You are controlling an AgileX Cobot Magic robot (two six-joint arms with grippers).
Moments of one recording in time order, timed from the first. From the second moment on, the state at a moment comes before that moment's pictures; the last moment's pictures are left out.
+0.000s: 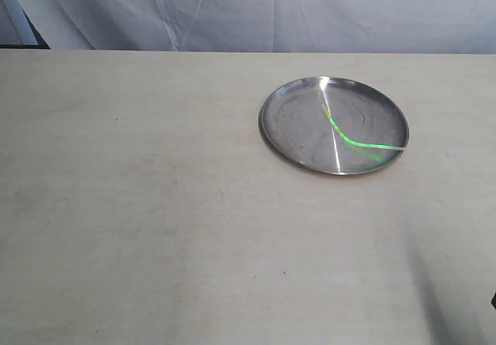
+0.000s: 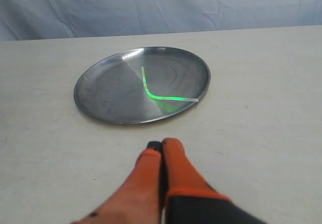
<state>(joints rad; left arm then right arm) -0.04 0.01 -0.05 -0.06 0.28 0.03 0.06 0.07 -0.01 0.01 0.31 0.06</state>
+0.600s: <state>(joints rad) -0.04 0.01 0.00 -0.07 0.24 0.04 0.06 0.07 -0.01 0.01 0.31 0.06</state>
